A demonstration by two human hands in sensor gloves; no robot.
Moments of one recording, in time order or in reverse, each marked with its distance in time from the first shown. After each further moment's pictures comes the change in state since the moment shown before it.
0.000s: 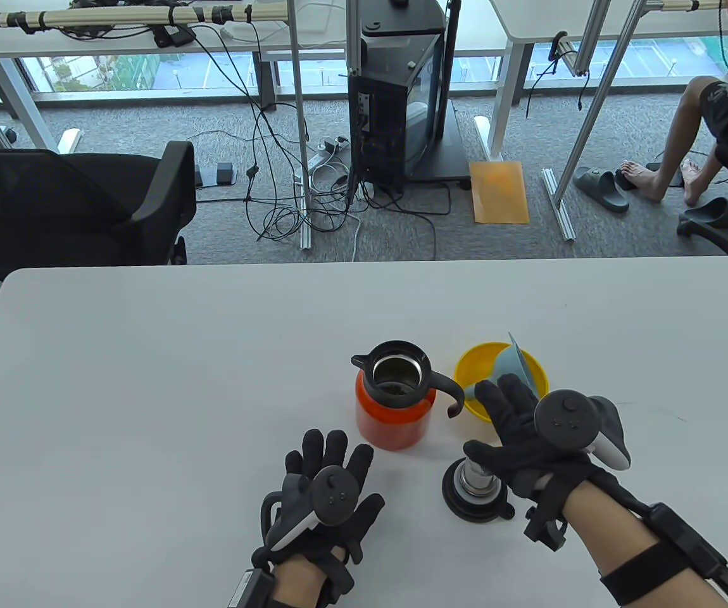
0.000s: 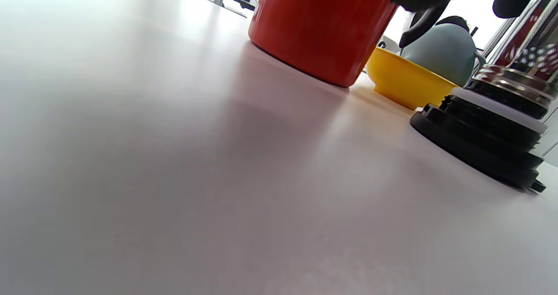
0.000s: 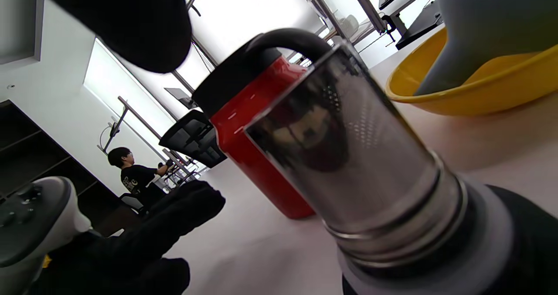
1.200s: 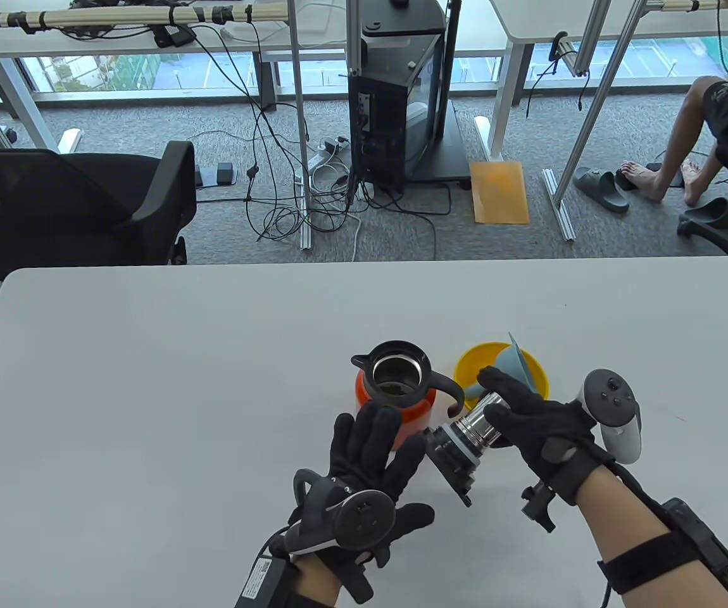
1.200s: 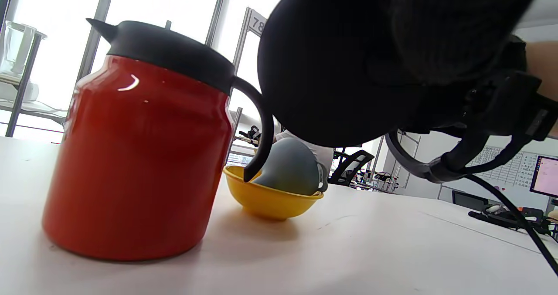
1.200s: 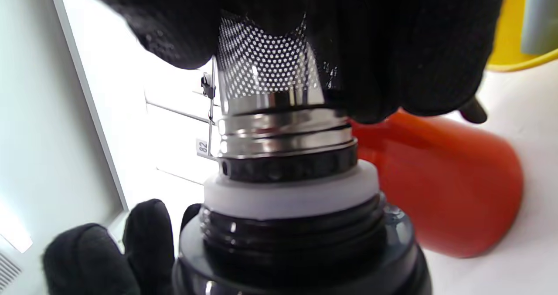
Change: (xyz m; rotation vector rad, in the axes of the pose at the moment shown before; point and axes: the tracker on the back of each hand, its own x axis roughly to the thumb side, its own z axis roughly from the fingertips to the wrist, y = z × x) left_hand 0.089 0.066 0.028 0.349 -0.441 -0.102; right_hand -0.016 -0.027 -0.004 -0.185 -0.076 -0.646
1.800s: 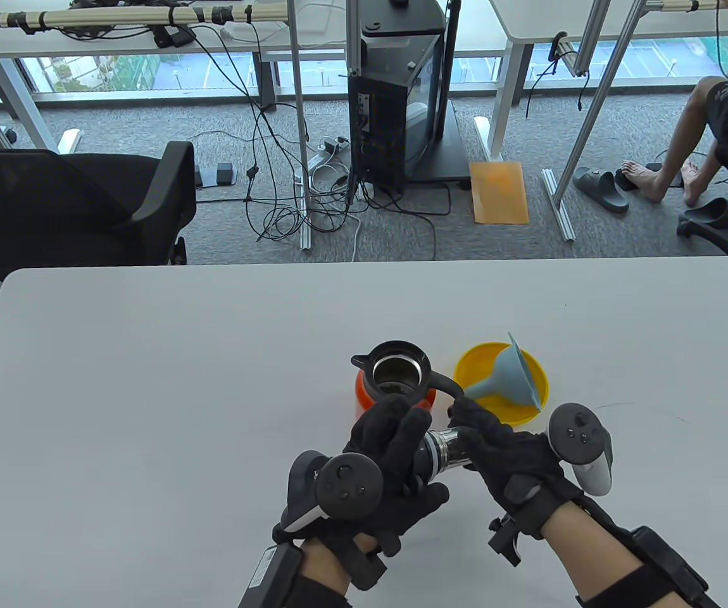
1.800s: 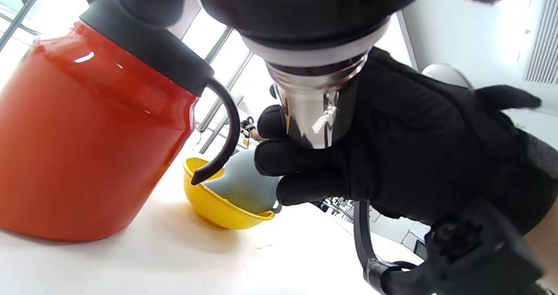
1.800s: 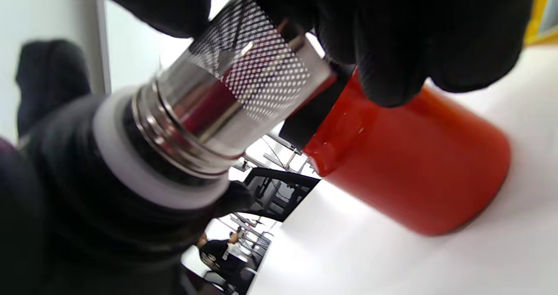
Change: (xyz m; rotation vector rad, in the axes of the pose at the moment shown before) left_hand -0.012 0.019 -0.011 -0.039 0.066 0.298; right_hand 0.014 0.050 0.019 0.026 -0.113 0.404
